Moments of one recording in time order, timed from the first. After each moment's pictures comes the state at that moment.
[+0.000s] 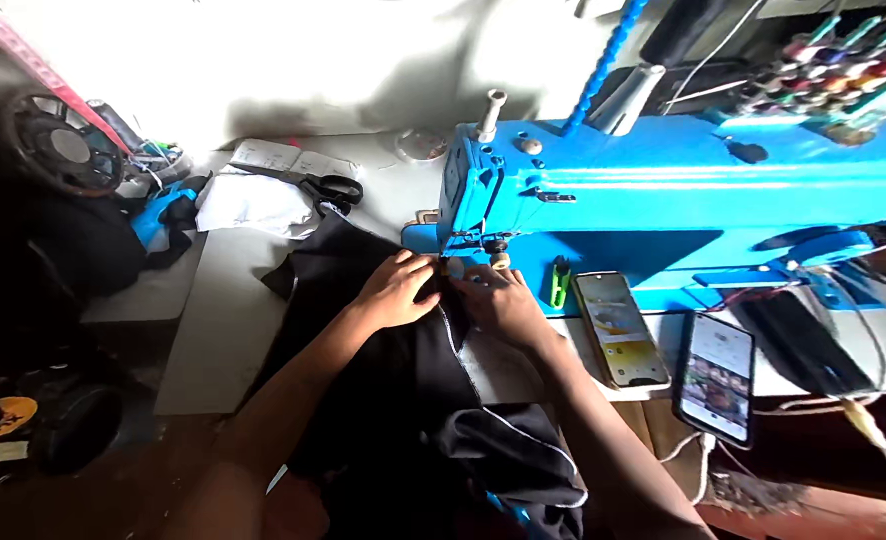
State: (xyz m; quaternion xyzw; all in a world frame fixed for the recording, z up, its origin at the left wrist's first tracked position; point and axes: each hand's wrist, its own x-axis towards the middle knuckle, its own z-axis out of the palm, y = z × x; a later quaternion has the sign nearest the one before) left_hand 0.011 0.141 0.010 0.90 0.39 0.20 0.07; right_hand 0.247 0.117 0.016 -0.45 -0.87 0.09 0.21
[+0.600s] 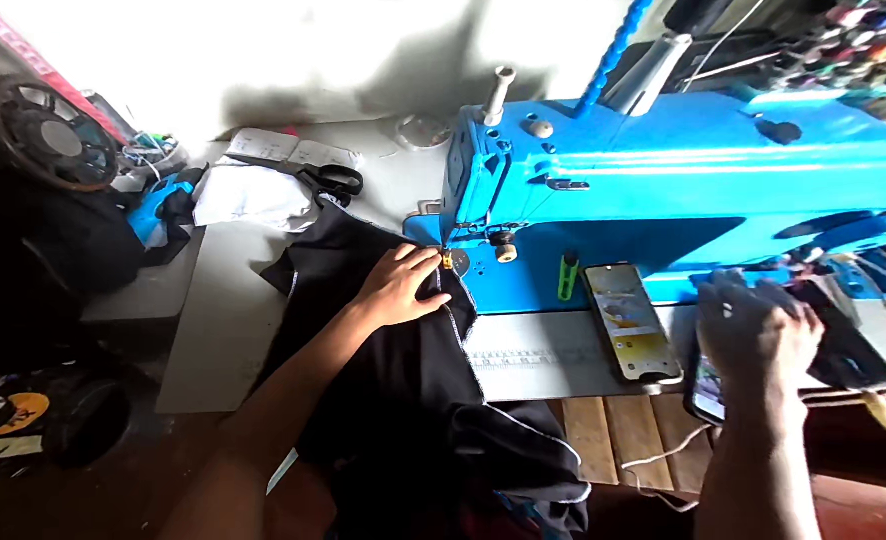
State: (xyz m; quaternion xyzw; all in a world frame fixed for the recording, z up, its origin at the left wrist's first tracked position) left_hand 0.008 0.140 -0.001 0.89 0.41 0.19 0.05; right_hand 0.440 0.062 0.045 -0.77 -0.60 -0.03 0.19
